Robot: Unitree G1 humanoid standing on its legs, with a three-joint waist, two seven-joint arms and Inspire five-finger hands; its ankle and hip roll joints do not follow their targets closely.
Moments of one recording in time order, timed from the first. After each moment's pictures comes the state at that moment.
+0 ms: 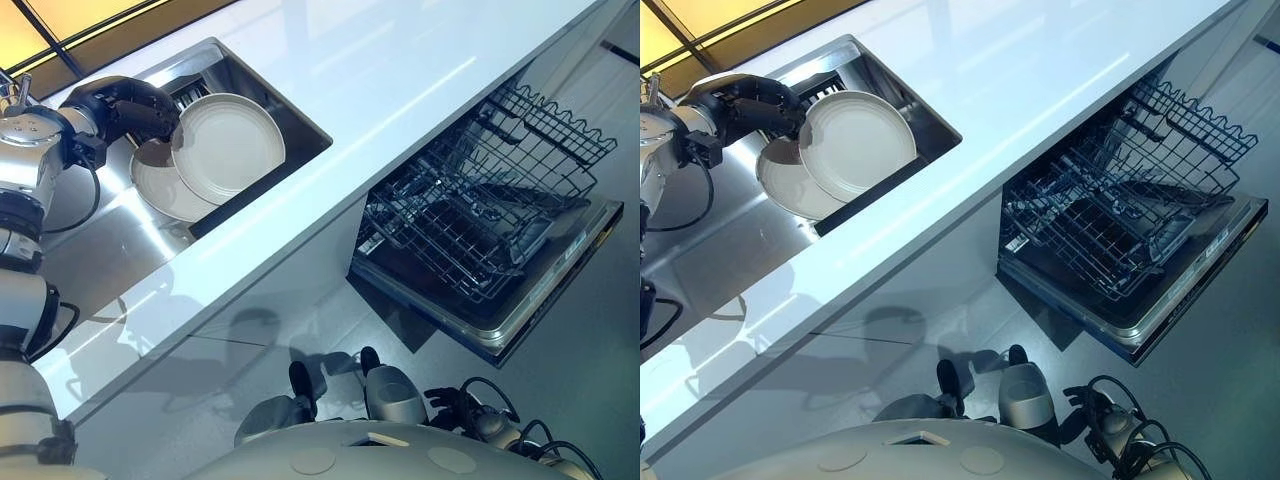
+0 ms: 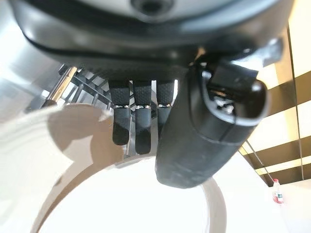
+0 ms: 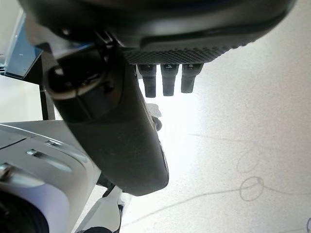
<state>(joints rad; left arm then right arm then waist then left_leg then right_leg) -1.02 1.00 -0.51 0.90 -0.57 0.17 -0.44 0.03 -0.37 0.32 1.17 -0.19 0.00 0.09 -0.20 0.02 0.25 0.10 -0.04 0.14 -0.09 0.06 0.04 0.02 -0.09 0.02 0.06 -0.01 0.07</state>
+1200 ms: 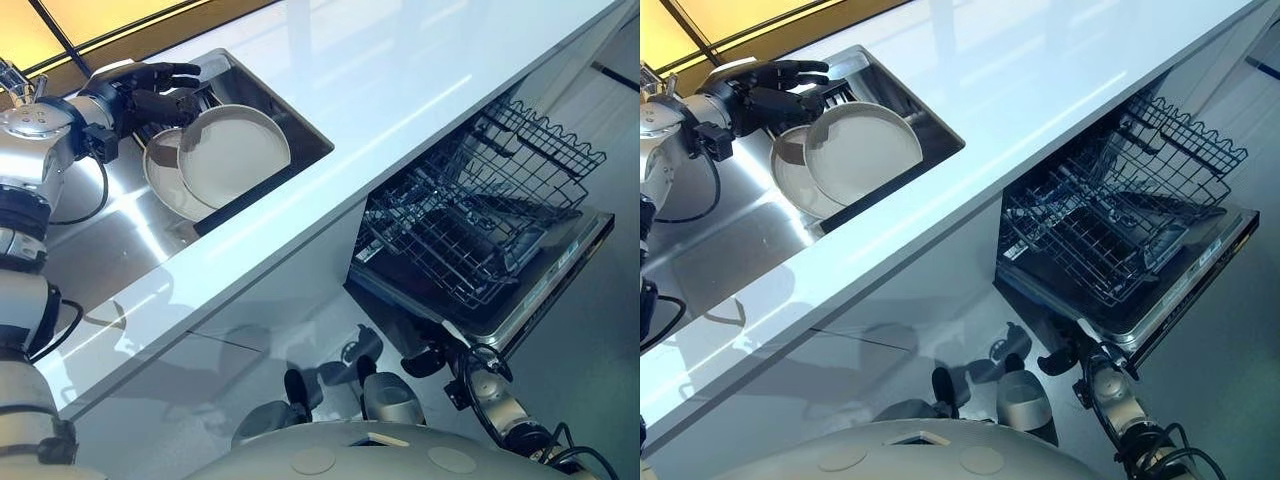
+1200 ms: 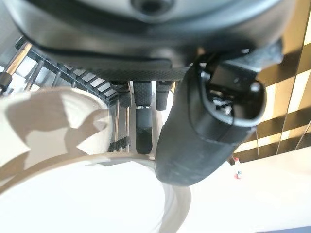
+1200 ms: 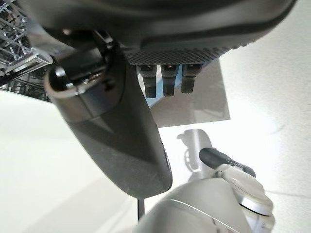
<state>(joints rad) -1.01 0.99 -0.52 0.81 -0.61 0.15 -0.51 0.08 -0.42 0.29 0.74 -0.12 -0.03 0.01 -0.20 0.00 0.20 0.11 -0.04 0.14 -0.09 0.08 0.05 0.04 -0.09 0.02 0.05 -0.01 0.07</state>
